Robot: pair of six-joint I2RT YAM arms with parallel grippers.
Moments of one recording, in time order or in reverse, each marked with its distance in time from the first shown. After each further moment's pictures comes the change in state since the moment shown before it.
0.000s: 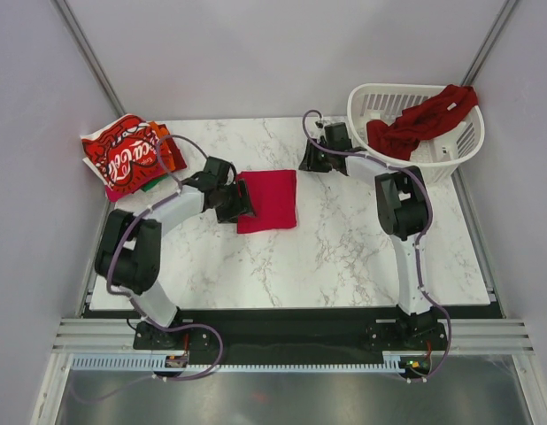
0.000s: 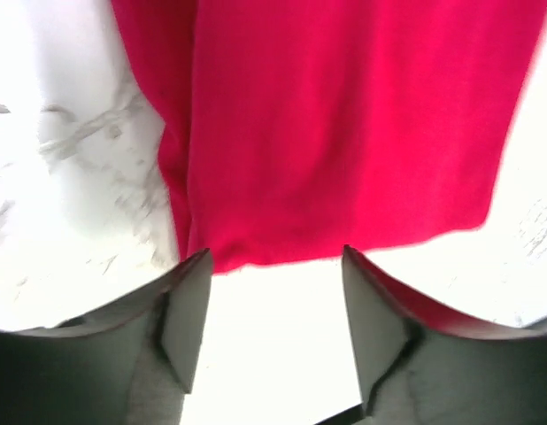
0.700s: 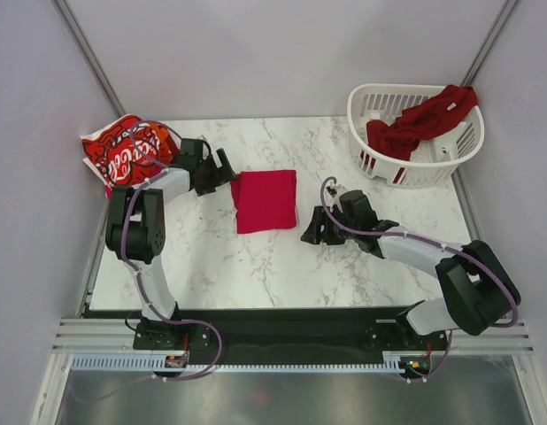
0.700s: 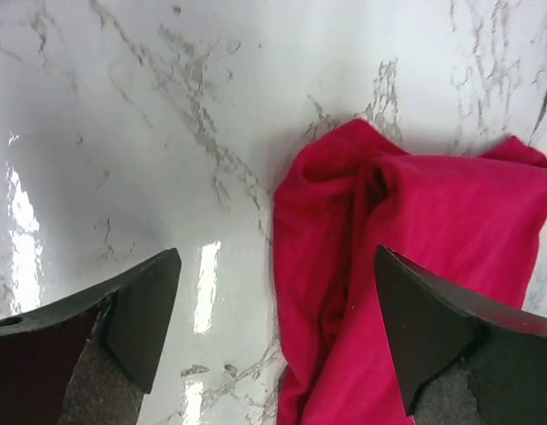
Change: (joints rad) left arm 0.216 0.216 0.178 0.212 -0.052 0.061; right arm 0.220 -0.916 -1.073 0.175 -0.041 0.204
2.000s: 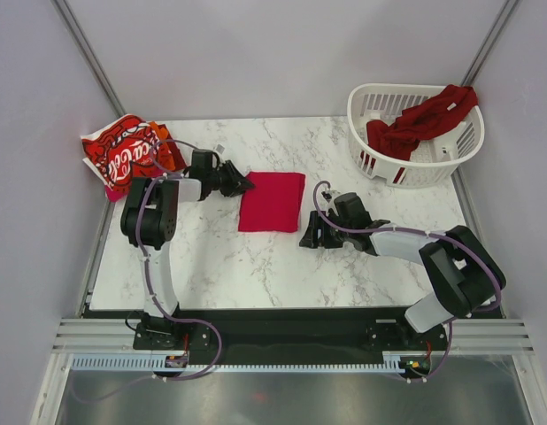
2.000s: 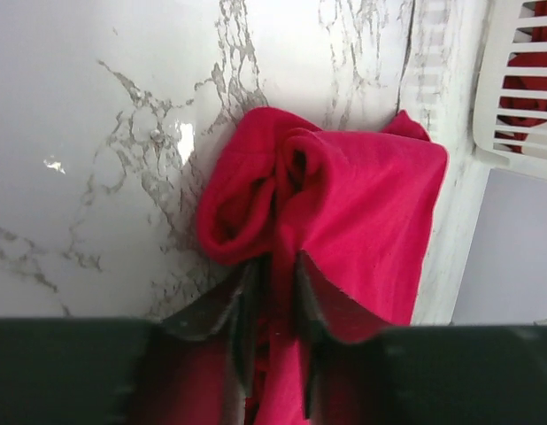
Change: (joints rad) left arm -0.021 0.167 -0.054 0.396 0.391 -0.228; right arm -0.008 0.123 -0.019 0.035 -0.012 -0.028
